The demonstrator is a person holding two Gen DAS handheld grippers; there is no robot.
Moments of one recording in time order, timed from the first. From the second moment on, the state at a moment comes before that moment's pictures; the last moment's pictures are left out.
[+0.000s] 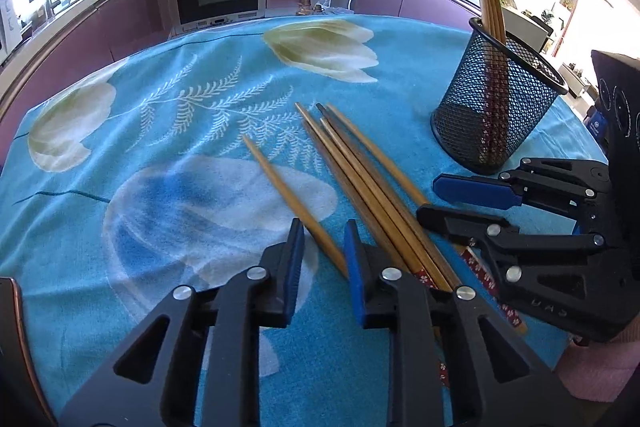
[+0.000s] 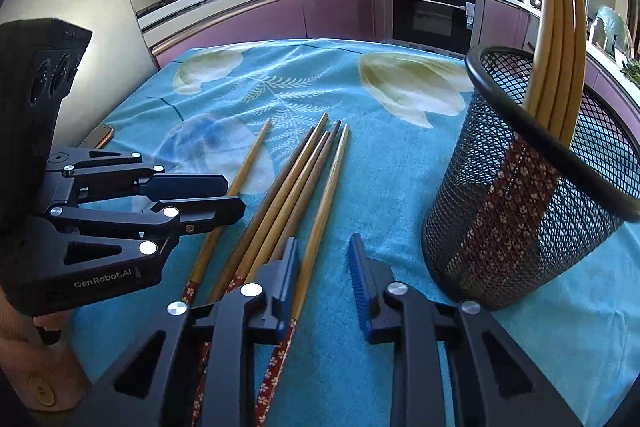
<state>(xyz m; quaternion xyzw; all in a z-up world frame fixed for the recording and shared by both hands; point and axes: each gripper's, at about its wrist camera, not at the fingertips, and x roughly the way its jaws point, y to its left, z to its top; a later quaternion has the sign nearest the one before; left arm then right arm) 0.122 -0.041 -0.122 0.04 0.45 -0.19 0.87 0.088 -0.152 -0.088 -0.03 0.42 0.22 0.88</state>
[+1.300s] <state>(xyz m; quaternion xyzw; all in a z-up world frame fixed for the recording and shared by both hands) 0.105 -0.031 -0.113 0.07 0.42 -0.14 0.89 0.080 -0.150 -0.089 -0.03 0.43 0.26 0.86</state>
